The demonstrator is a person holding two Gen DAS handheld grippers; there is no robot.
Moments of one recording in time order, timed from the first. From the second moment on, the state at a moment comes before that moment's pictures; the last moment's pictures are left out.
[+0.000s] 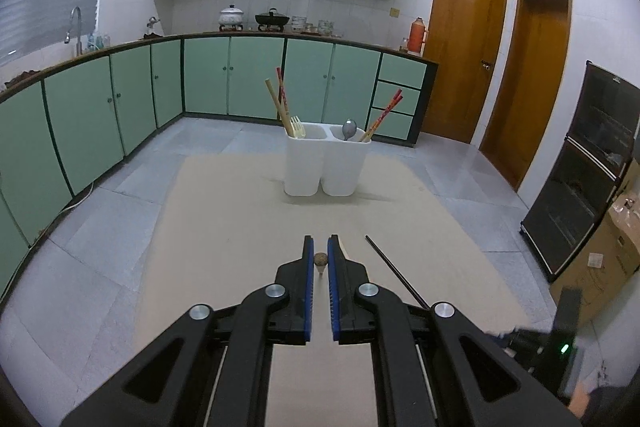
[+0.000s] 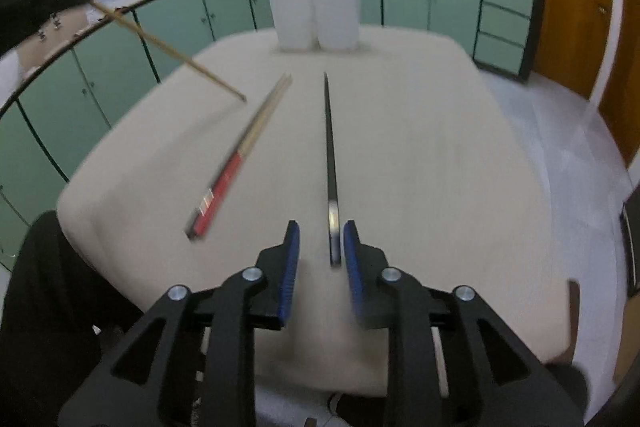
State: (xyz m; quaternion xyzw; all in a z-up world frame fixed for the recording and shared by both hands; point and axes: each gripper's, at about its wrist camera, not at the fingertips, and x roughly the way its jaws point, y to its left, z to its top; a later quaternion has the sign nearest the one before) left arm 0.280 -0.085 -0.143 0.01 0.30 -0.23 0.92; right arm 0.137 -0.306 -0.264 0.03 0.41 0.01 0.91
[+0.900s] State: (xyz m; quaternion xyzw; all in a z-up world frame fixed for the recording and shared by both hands) left arm 0.306 -0.083 -0.111 0.03 0.32 -0.25 0.91; right arm 0.192 -0.308 -0.070 -0.03 0.35 0.09 0.93
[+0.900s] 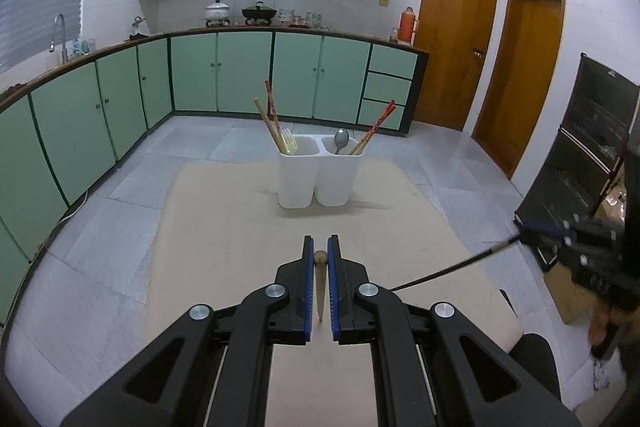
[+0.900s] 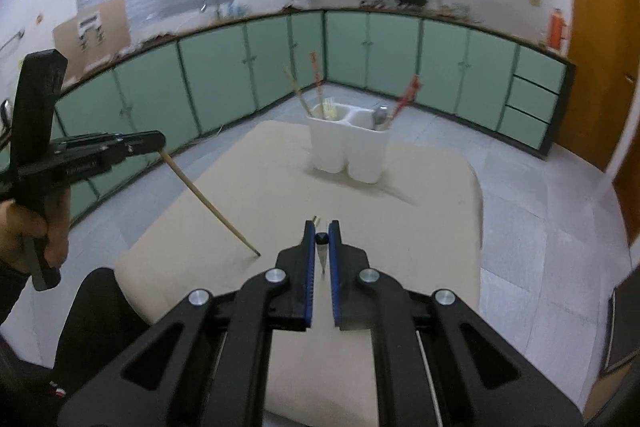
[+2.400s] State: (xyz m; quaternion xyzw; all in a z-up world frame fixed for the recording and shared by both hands) left arm 0.557 -0.172 -0.026 0.02 0.29 -0.24 0.93; right arm 0.493 -0.349 0.035 -0.03 0.39 0.07 0.92
